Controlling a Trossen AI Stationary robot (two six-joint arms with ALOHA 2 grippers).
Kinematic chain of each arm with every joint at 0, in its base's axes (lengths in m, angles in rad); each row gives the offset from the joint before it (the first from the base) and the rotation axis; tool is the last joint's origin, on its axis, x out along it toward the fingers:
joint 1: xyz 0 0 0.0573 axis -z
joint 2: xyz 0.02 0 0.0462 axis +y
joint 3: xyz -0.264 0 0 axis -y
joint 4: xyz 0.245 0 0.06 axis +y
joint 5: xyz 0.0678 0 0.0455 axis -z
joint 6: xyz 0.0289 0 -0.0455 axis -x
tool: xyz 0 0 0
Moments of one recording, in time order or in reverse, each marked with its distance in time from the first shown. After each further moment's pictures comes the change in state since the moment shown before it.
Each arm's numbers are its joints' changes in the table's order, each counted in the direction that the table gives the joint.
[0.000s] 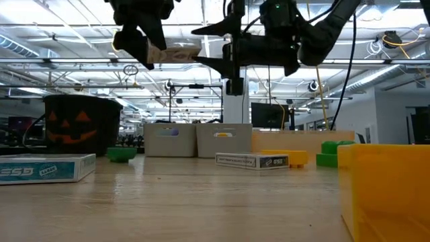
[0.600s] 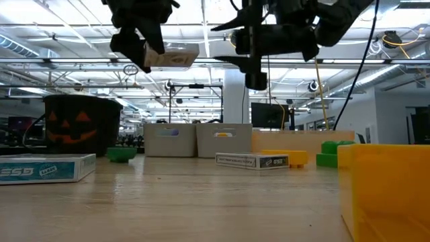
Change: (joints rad) left arm -0.001 -0.001 -0.015 0.004 -0.007 0.047; right arm -0.011 -0.202 -0.055 0.343 -0.033 0.255
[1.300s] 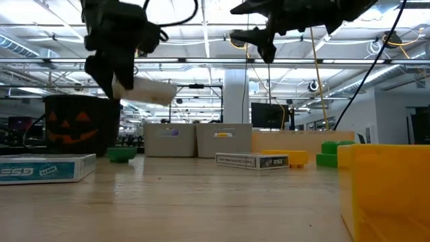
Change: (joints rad) left arm 0.103 0.059 -0.148 -0.007 0.073 0.168; right arm -0.020 -0.257 0.000 0.270 0.224 0.566
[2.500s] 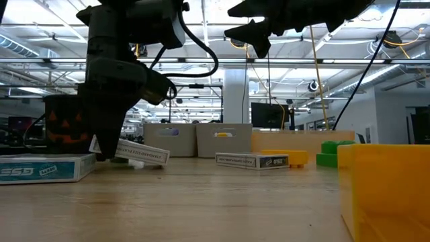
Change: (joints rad) left arm 0.069 0.327 0.000 -0.097 0.142 -0.002; right arm -0.097 0.044 0.000 -0.018 0.071 0.329
